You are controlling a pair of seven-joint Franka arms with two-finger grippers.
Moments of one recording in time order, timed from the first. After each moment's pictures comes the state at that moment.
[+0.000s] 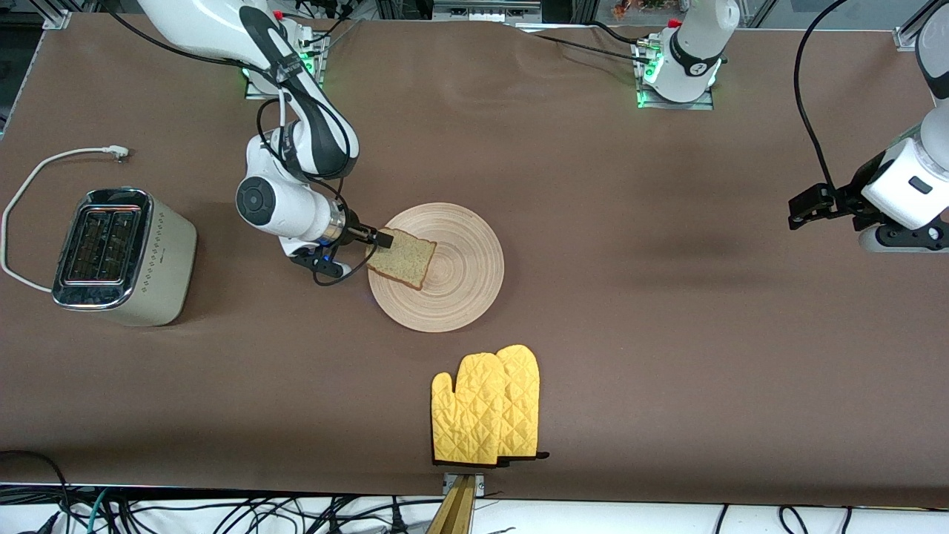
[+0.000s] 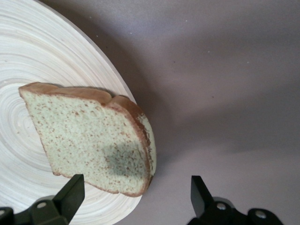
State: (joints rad) left arm 0.10 0.10 -0.11 -1.59 0.01 1.66 -0.04; right arm 0.31 0.41 0.14 -2.04 0.39 2.34 0.50
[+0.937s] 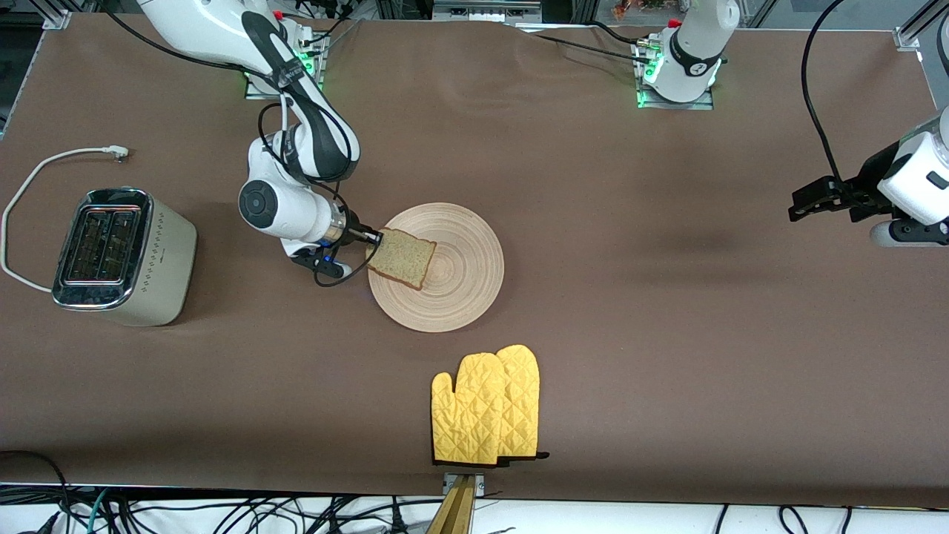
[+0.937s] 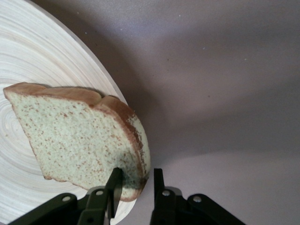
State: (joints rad) left arm 0.12 0.10 -0.12 -1.58 -0.02 1.61 -0.04; right arm 0.31 0.43 0.14 -2.05 0.39 2.34 0.50
